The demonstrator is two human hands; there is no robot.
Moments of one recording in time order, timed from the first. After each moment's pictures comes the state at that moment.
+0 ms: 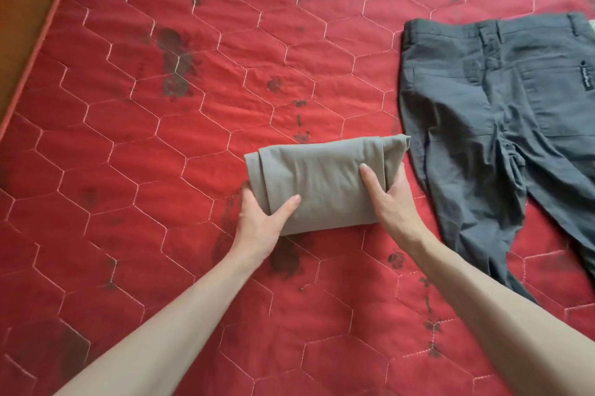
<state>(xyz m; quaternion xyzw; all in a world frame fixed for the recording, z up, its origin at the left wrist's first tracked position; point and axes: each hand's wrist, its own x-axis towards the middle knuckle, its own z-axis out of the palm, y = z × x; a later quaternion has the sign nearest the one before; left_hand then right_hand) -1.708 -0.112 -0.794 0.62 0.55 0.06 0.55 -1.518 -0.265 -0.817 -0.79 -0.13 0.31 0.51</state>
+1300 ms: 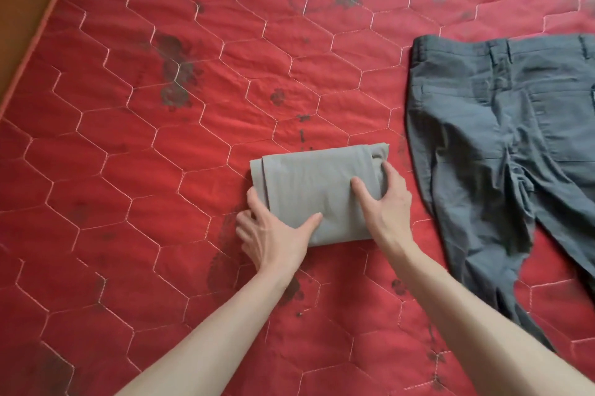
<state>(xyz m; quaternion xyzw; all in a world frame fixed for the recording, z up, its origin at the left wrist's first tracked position) -1.665 -0.132 -0.802 0.66 0.66 -0.04 0.35 -1.516 -0.229 -0.810 -0.89 -0.10 0.23 0.37</state>
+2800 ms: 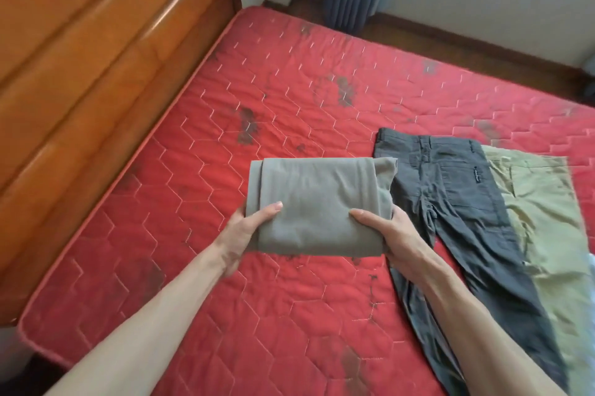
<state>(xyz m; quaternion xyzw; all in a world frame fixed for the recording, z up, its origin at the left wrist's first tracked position) -1.824 -0.149 -0.484 0.47 0.45 0.09 0.75 -1.587 -0.327 -0.477 -0.68 -0.12 0.51 0.51</state>
